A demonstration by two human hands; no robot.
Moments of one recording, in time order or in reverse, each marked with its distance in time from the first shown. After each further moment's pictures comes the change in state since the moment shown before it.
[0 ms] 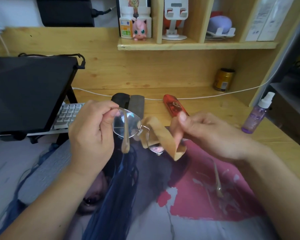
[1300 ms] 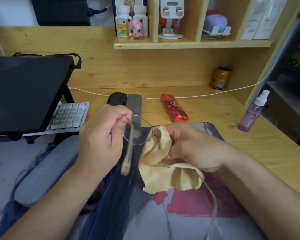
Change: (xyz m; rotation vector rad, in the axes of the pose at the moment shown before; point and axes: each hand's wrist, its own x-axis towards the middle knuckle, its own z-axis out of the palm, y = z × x) left_hand -0.004 0.013 0.008 -0.093 -0.115 0.021; right_hand 0.004 0.007 0.027 0.112 -0.071 0.251
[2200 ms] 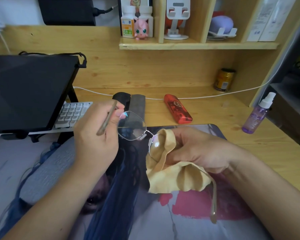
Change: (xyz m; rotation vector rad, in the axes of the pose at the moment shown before) left_hand 0.001 -0.005 -0.008 0.010 0.107 -0.151; right_hand 0.004 0.006 -0.002 -0.041 -0.004 0.134
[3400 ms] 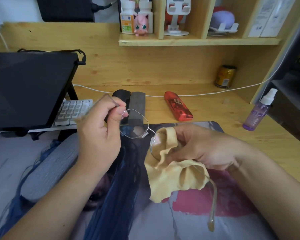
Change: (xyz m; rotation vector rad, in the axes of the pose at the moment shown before) left_hand -0.001 0.002 0.003 -0.148 -0.066 -0.082; right_hand -0.004 0.000 -0.004 0.061 -0.094 -0.025
